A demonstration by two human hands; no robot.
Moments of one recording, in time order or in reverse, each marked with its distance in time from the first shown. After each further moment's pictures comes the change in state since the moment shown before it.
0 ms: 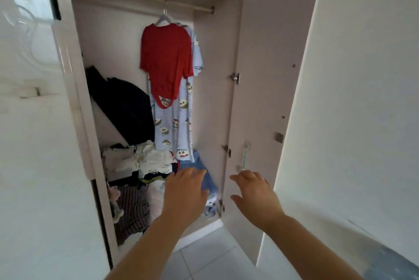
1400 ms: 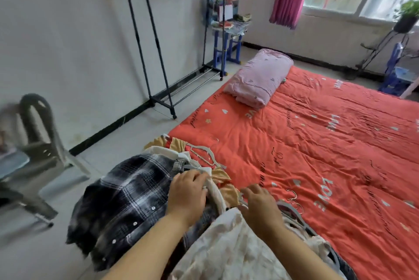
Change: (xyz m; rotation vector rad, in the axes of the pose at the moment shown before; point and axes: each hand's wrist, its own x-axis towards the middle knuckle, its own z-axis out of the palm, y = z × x) left_hand -0.960 0.620 -0.175 -0.886 -0.562 1.815; right_hand -1.227 -0.206 -0.109 -0.134 0.257 2.106
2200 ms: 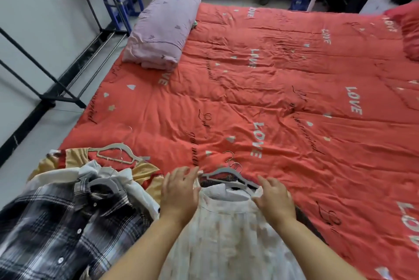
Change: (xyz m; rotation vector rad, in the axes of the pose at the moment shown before) left_hand 0.068 0.133 0.192 -0.100 -0.249 0.185; right_hand -0.039 0.249 0.058 0.065 -0.035 0.699
